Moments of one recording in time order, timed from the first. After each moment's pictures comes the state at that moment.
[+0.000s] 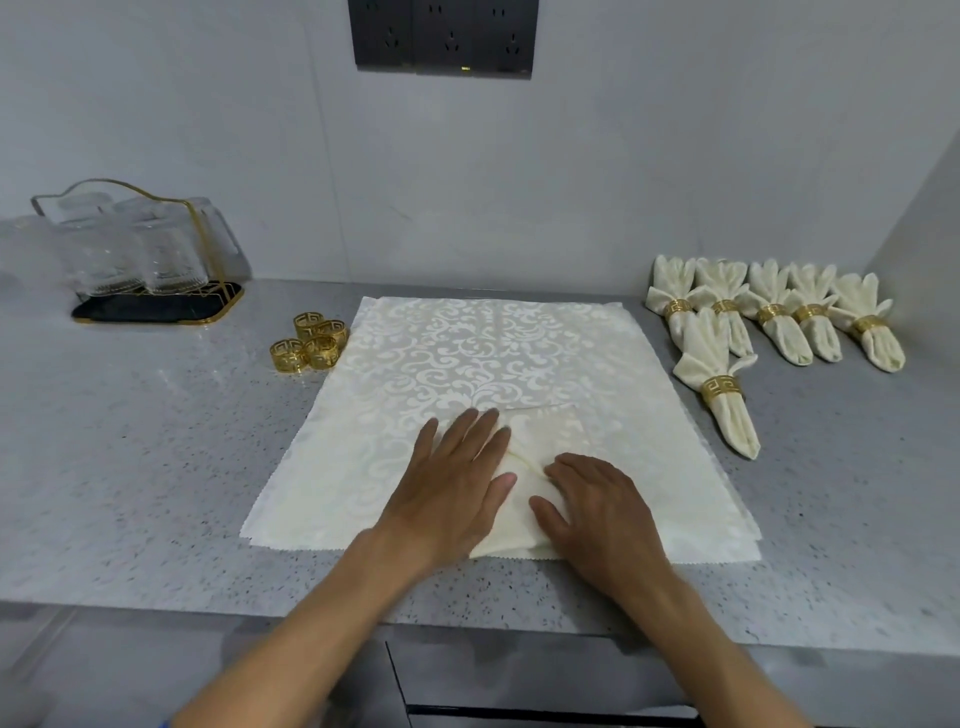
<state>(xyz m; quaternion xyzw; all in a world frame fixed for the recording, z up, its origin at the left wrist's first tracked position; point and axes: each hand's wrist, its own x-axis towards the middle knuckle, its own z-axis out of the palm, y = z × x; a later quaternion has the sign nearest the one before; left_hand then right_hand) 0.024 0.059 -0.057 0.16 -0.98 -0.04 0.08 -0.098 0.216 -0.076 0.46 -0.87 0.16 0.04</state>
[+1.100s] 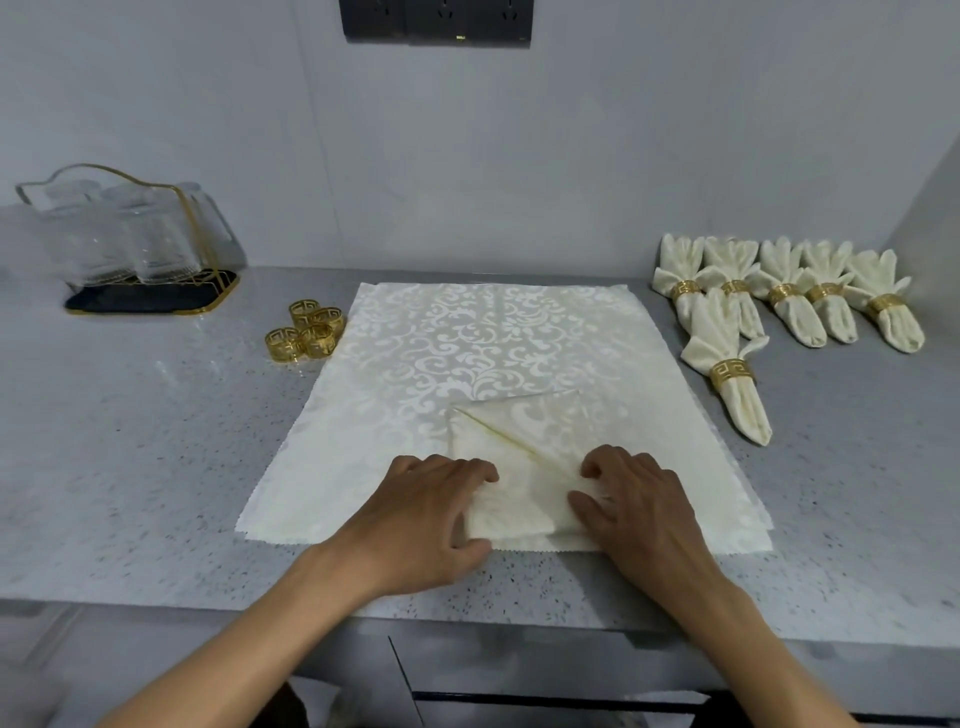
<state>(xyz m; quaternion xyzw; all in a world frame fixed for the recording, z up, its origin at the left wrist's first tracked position) 0.059 0.056 -0.051 0.09 -0.98 -0.13 0.07 -0.120 0.239 -0.086 0.47 -0.84 0.23 0.08</state>
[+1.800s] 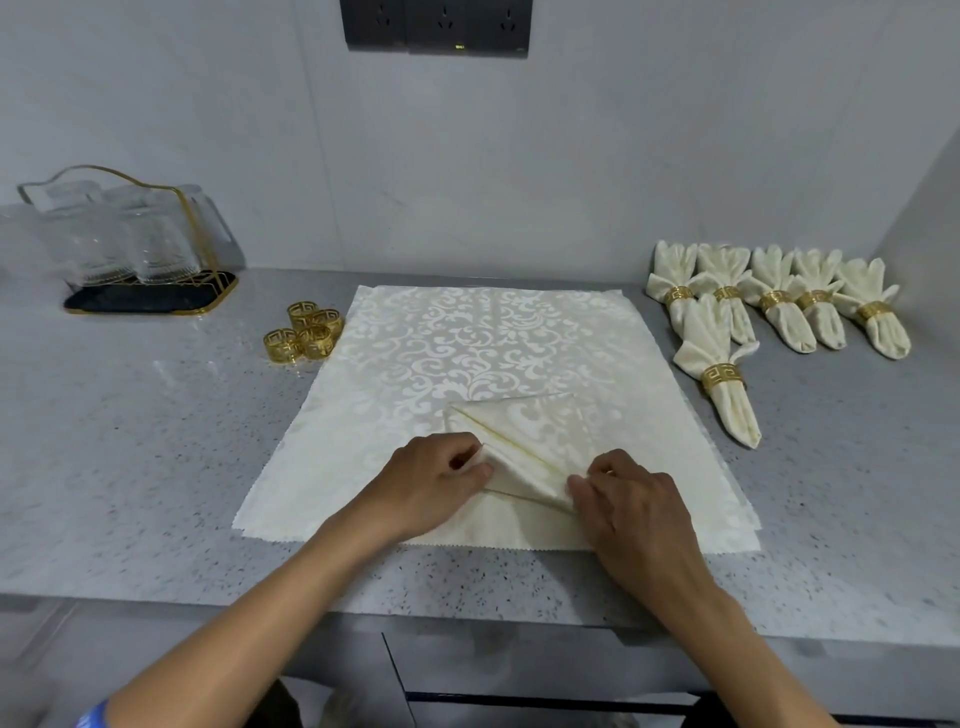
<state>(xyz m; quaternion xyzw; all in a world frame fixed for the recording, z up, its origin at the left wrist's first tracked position) 0.031 0.048 -0.041 0.20 -0.92 -0.33 0.09 -0.113 0.240 -0.085 0.45 -0.84 0.27 0.13</state>
